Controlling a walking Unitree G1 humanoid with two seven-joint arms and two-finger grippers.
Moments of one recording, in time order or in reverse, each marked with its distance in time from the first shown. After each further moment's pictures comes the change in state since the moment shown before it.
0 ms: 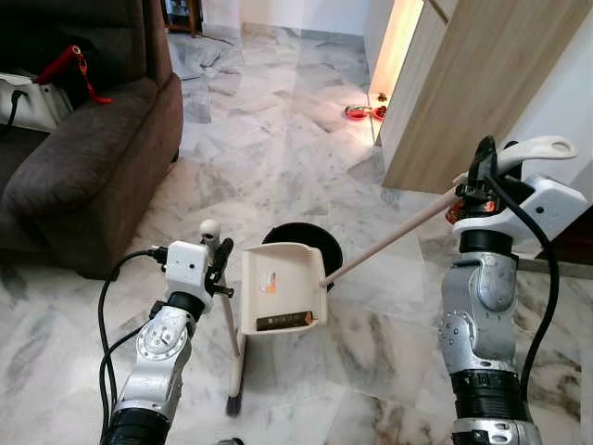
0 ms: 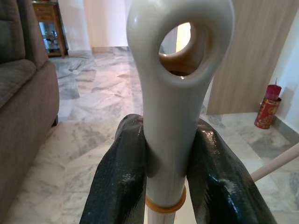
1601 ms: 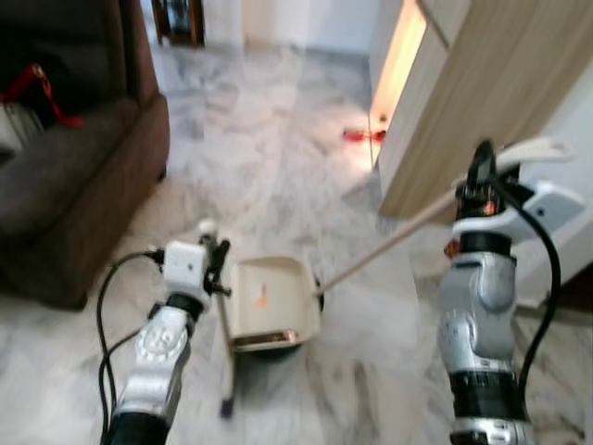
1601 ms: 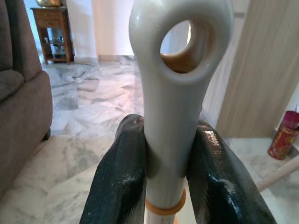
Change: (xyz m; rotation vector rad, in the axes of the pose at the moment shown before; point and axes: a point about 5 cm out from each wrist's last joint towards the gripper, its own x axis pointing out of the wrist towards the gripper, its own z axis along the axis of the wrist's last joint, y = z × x) left arm 0.000 -0.003 0.000 -0.008 -0.004 0.002; right arm 0.001 -0.004 0.002 -0.006 -0.009 0.007
